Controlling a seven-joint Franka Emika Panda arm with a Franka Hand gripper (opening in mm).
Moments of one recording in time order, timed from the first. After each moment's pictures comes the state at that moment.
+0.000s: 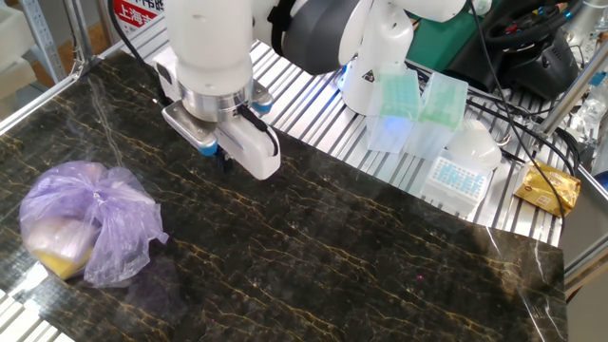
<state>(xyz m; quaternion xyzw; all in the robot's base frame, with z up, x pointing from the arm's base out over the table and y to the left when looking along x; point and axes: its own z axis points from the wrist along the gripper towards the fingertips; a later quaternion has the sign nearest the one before) 0.559 -0.059 0.285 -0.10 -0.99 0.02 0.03</state>
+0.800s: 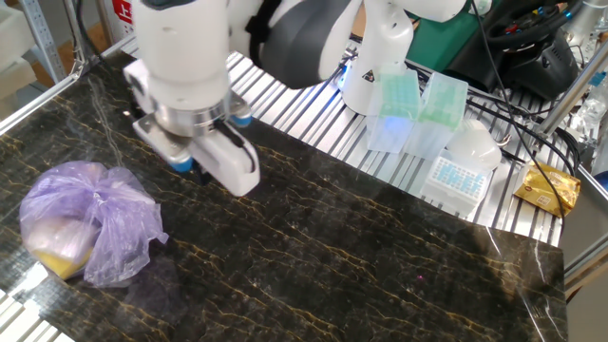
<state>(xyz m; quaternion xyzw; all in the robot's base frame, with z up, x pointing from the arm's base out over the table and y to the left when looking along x) 0.605 -0.072 0.290 -0.09 -0.99 0.03 0.03</state>
